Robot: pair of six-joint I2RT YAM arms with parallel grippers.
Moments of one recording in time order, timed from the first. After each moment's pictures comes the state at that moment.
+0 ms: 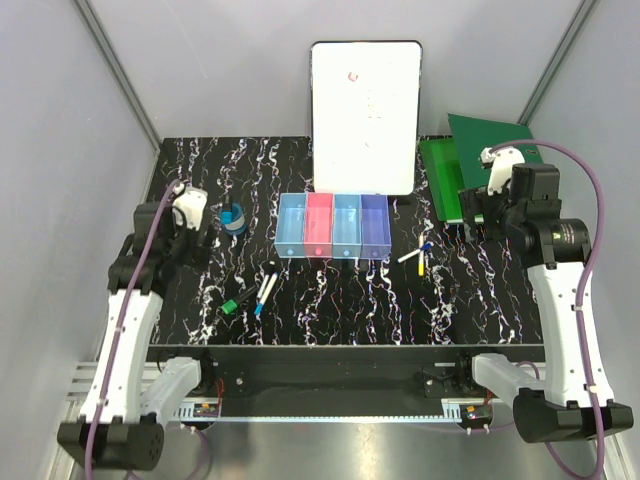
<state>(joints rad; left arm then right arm) -0.02 0.83 0.97 -0.82 -0.08 0.36 0.04 1.05 1.39 -1.02 0.11 -0.22</state>
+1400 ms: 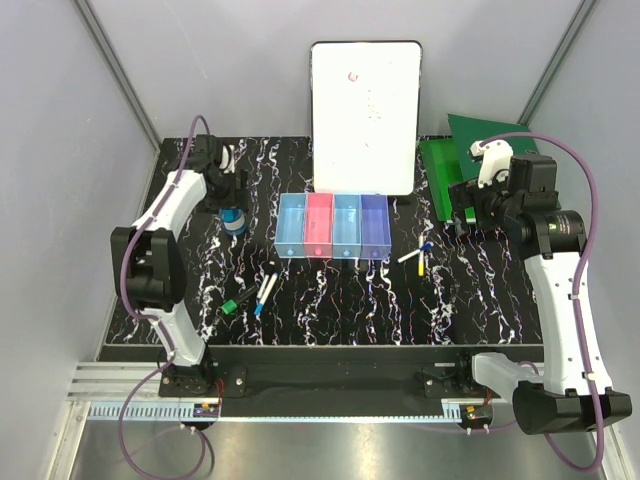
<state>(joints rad) -0.07 1.80 1.52 -0.79 0.04 -0.11 0.04 1.10 1.41 -0.97 -0.10 -0.26</state>
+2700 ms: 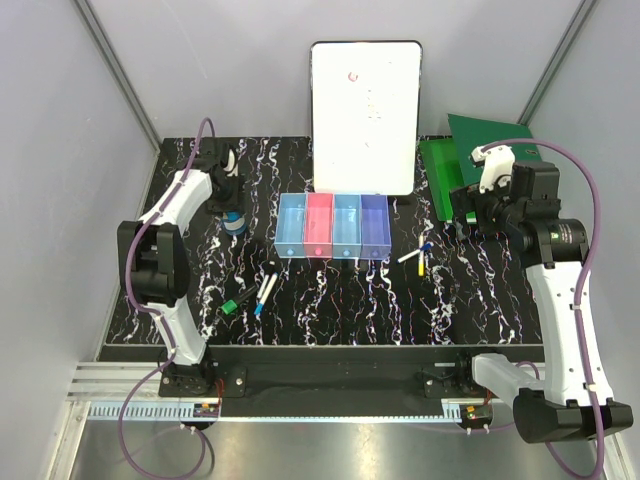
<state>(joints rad) -0.09 1.86 1.53 -0.79 -0.04 -0.11 0.04 1.05 1.38 -0.96 -0.10 -0.26</state>
